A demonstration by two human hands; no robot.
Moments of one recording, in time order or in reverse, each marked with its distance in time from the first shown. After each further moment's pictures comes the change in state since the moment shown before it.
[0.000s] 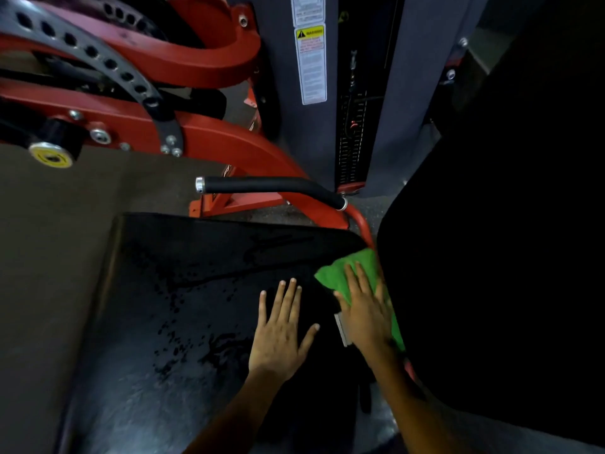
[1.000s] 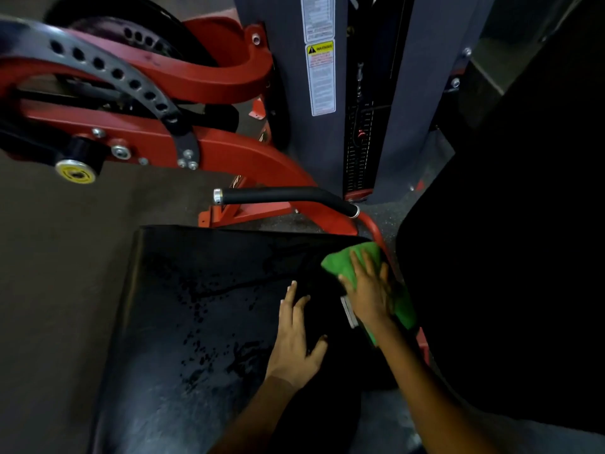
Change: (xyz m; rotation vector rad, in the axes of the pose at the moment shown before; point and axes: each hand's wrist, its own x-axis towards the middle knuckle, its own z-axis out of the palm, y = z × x) left_hand -0.007 -0.016 -0.017 -0.830 0.095 -0.015; right_hand 0.045 -0.027 0.005 0.032 -0.064 0.021
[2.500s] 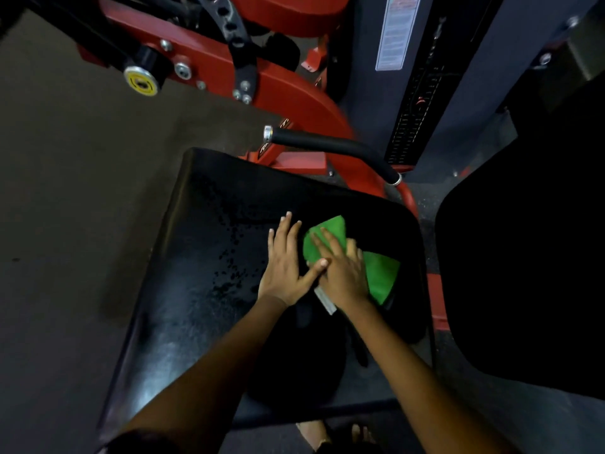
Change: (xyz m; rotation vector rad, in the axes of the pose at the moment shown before) left_hand 0.000 -0.024 -0.038 0.188 0.229 -0.035; right_hand -0.060 -0.058 0.037 -0.050 0.150 -0.544
